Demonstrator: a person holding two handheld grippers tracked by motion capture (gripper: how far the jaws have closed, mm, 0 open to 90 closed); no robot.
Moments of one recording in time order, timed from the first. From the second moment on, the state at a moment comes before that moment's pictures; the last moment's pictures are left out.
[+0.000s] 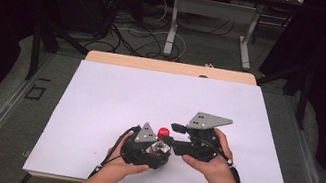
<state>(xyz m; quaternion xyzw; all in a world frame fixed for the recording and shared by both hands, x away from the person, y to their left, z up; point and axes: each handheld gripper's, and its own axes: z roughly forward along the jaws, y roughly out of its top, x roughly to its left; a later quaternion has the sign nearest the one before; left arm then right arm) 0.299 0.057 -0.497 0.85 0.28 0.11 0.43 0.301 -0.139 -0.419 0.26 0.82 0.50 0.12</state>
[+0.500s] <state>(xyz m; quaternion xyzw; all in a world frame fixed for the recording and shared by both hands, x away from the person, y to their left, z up) 0.292 0.052 -0.496 0.85 0.27 0.11 0.43 0.298 -0.132 -0.423 0.27 0.83 0.48 0.12</state>
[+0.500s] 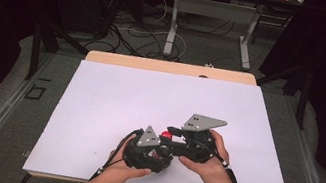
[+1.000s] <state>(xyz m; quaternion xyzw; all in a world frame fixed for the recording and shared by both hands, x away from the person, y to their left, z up) 0.291 0.054 -0.494 0.85 0.27 0.10 0.44 0.317 -0.138 -0.417 0.19 0.85 0.48 0.06</state>
